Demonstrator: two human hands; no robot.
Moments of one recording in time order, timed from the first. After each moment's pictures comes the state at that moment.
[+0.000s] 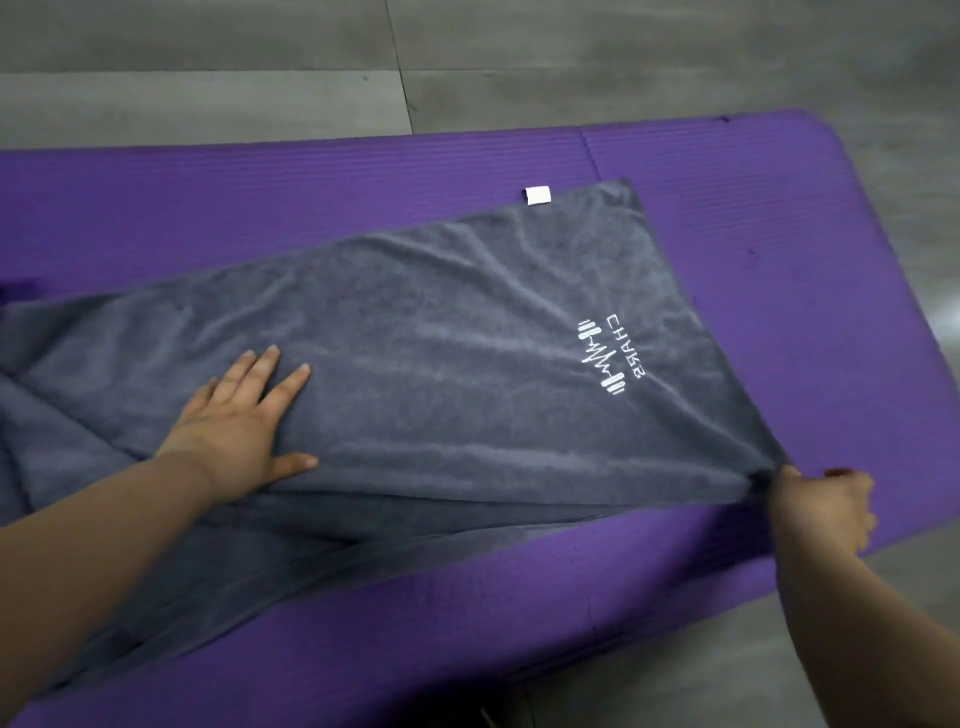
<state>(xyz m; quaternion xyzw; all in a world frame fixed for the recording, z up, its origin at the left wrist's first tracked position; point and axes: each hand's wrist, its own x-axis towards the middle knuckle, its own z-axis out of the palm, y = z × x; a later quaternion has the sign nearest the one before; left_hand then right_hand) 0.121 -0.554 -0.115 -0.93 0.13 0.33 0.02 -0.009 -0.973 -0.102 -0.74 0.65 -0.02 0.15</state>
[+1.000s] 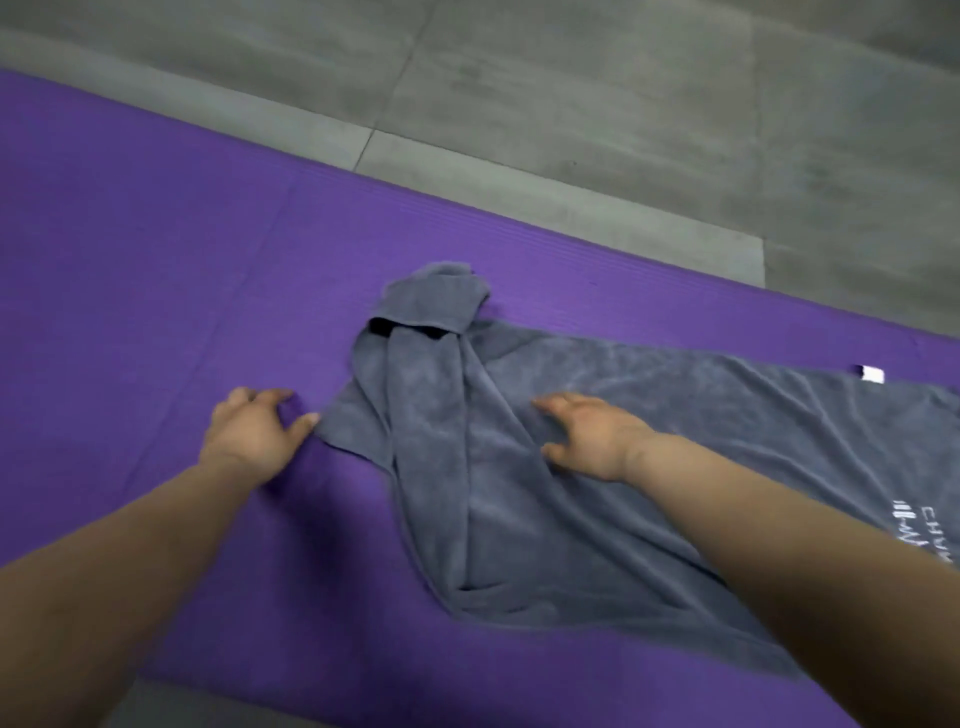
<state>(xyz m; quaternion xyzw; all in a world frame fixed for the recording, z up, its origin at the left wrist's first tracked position) 0.057 -0.230 -0.119 -0.90 -0.32 0.18 -0.22 0.147 -0.513 -0.061 -0.89 -0.23 0.39 0.01</state>
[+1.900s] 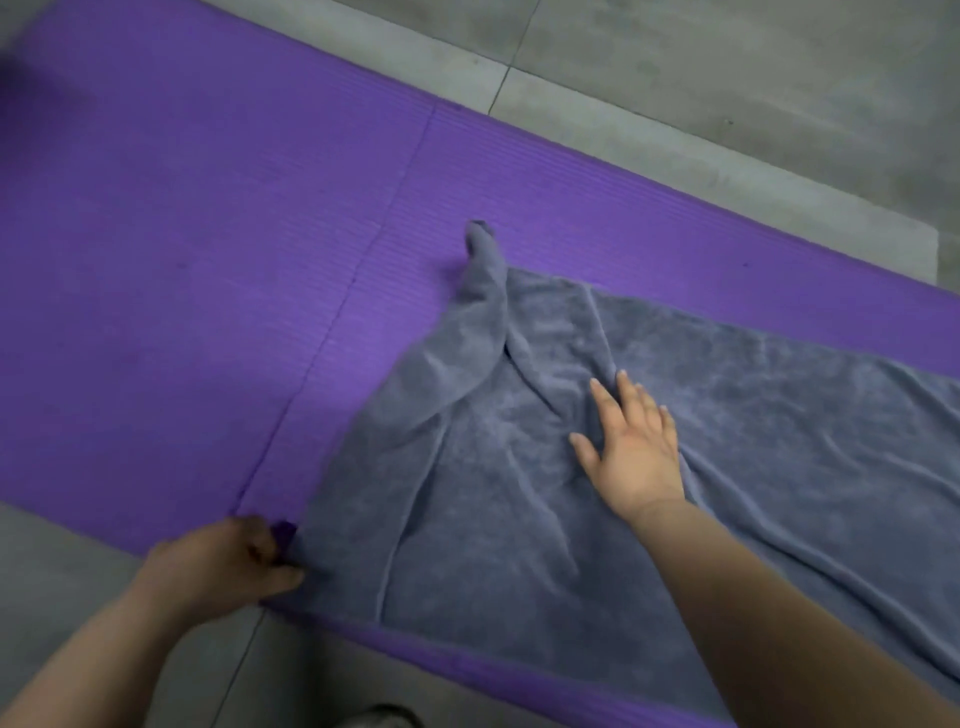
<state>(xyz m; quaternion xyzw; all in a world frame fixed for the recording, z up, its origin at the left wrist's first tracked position) -0.081 -0.133 -0.100 -0.82 -0.26 0.47 -0.18 0.082 -0.415 -0.105 -0.96 -0.10 0.26 0.05</state>
